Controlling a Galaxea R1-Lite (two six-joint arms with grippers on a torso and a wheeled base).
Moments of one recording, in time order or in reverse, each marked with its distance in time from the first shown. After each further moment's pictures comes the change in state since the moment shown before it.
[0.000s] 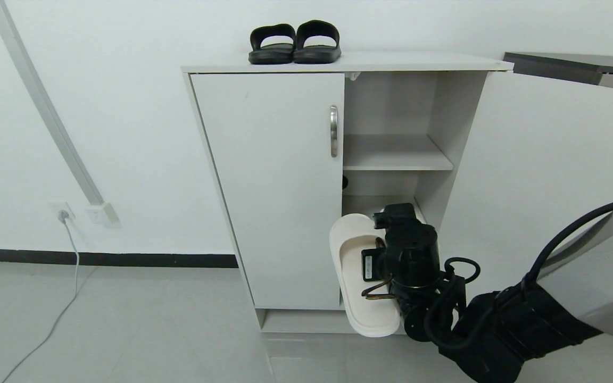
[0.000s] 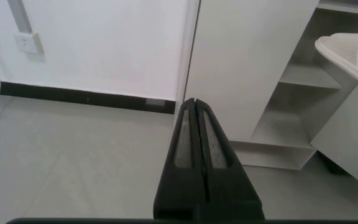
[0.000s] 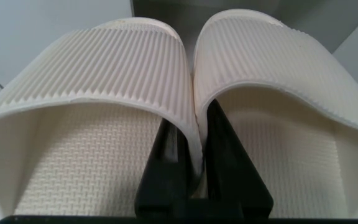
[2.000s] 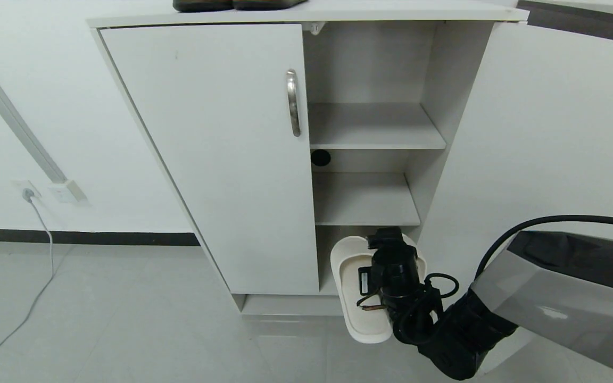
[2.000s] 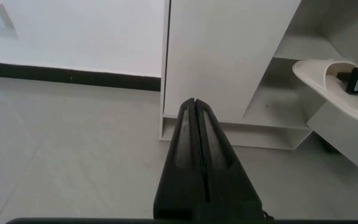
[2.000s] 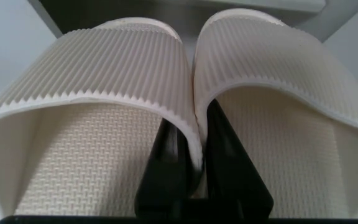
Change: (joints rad) left arm 0.000 0.001 -0.001 0.001 -0.017 0.017; right arm -0.056 0.198 -0.048 -0.062 0.073 0.034
